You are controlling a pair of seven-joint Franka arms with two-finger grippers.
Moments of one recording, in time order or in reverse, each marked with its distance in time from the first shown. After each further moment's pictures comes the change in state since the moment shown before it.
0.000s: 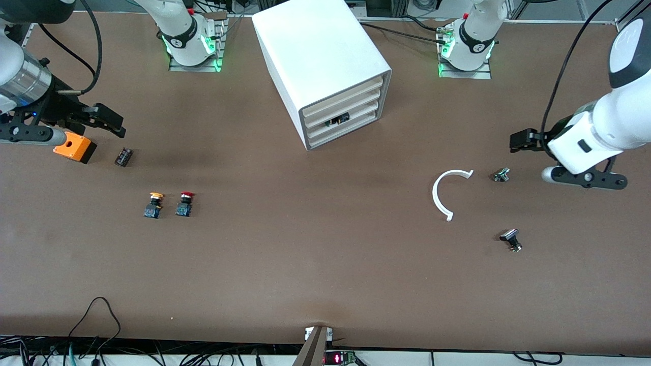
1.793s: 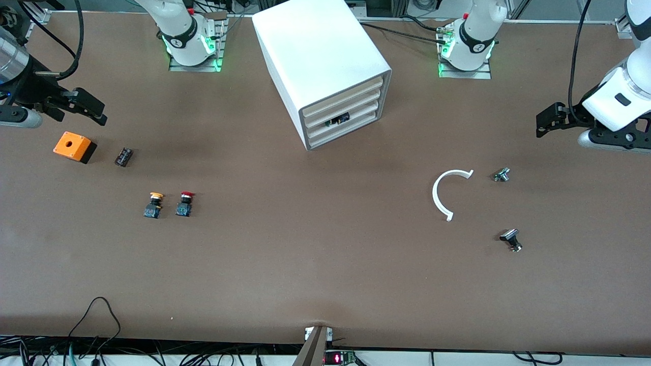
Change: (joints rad) left arm -0.368 -0.287 0.525 -0.319 -0.132 0.224 0.110; right arm -0.040 -0.059 0.007 -0.025 -0.033 -0.019 -0.012
